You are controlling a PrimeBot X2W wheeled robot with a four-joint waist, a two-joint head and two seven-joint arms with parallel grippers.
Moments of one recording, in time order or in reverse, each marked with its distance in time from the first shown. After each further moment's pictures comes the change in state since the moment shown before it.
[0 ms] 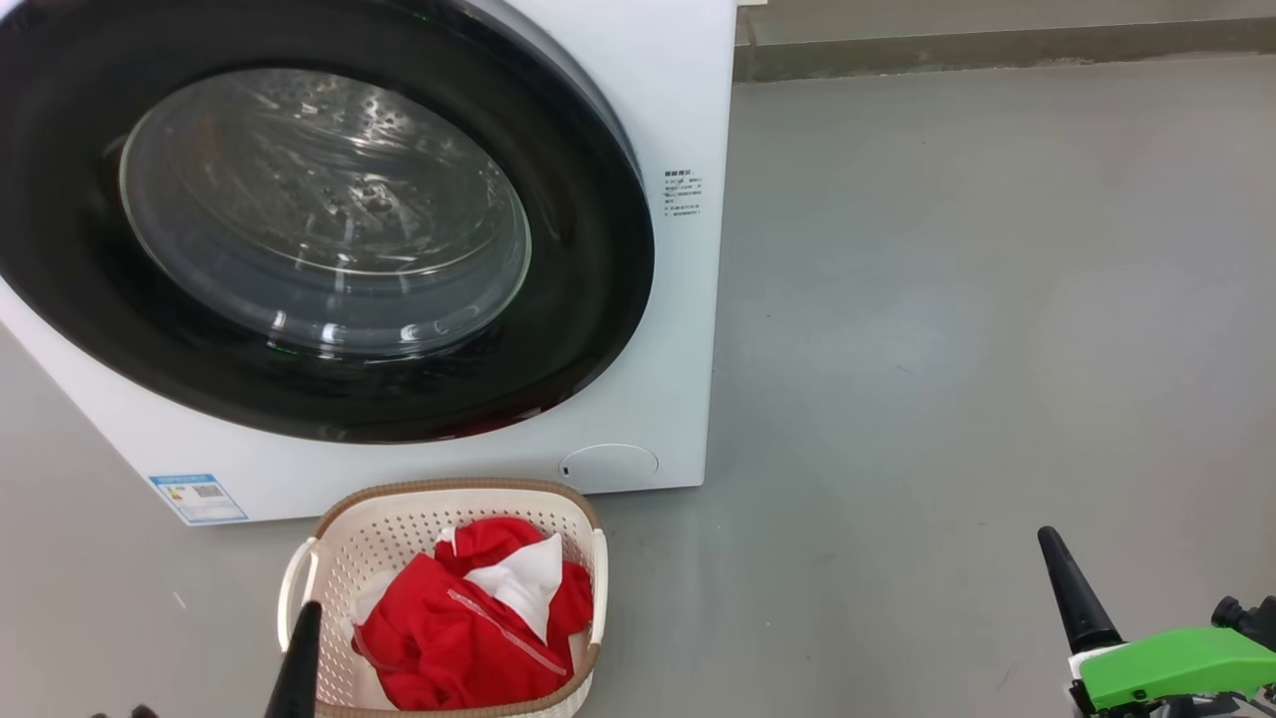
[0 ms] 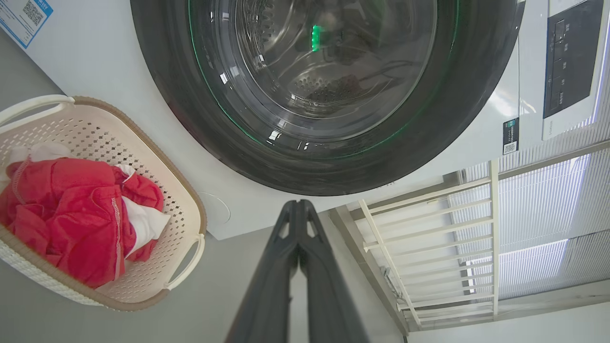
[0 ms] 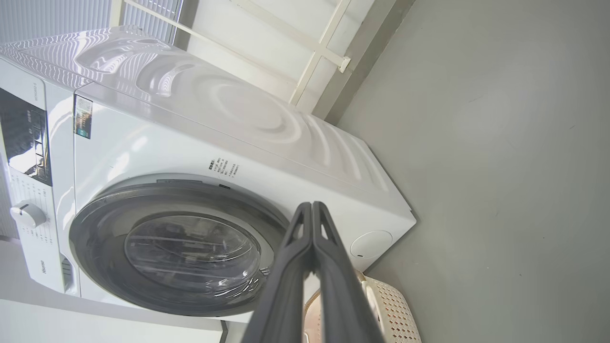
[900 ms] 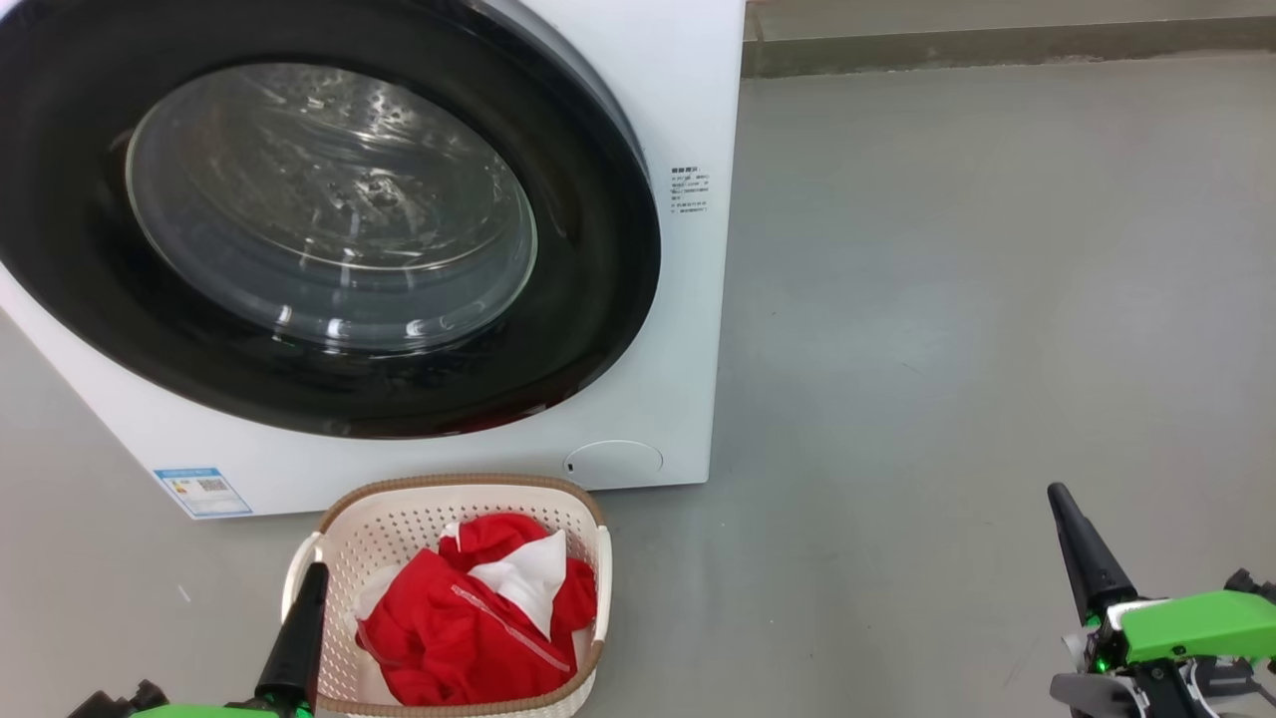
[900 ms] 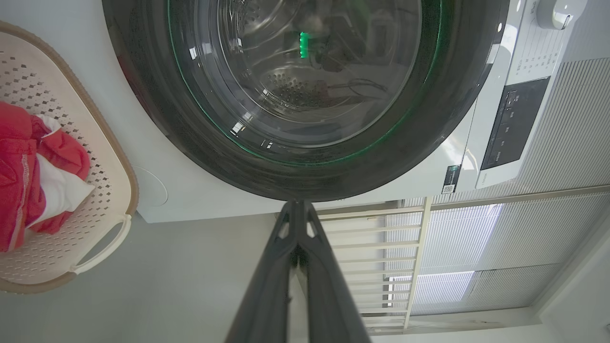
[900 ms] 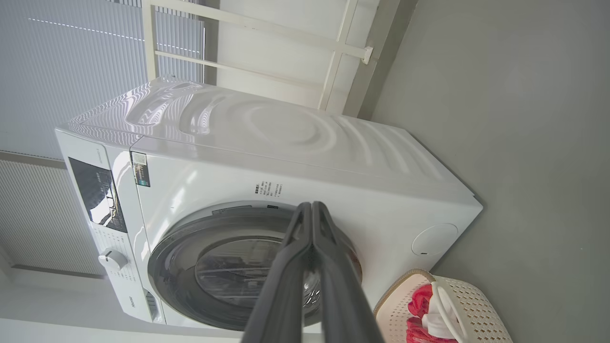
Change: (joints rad) left arm -0.058 0.003 -0.001 0.004 -0.282 -0.001 0.071; right arm -0.048 0.009 -0.044 -0.014 0.239 0.000 0.072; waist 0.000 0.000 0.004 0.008
